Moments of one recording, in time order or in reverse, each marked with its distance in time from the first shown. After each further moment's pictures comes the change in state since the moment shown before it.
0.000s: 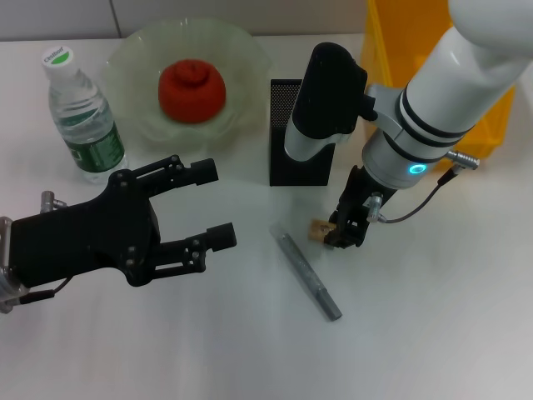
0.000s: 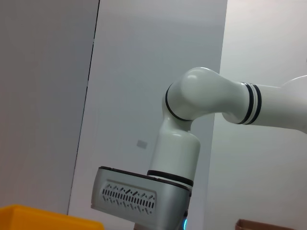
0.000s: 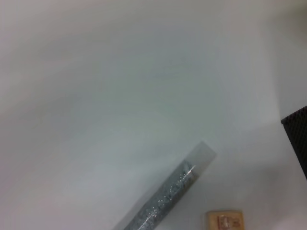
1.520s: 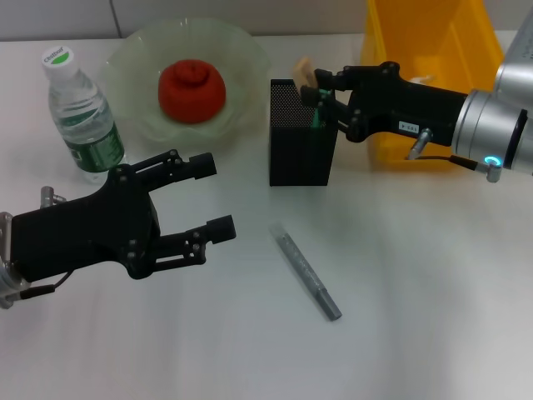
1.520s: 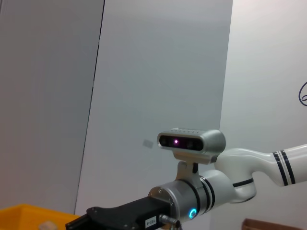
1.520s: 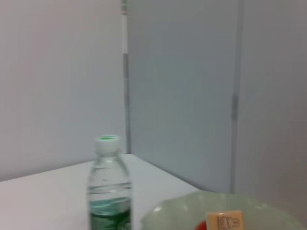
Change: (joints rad) left arm -0.003 0.000 -0.002 0.000 -0.006 -0.017 0.001; right arm -0.457 -0.003 0.376 0.121 1.134 0.274 -1.135
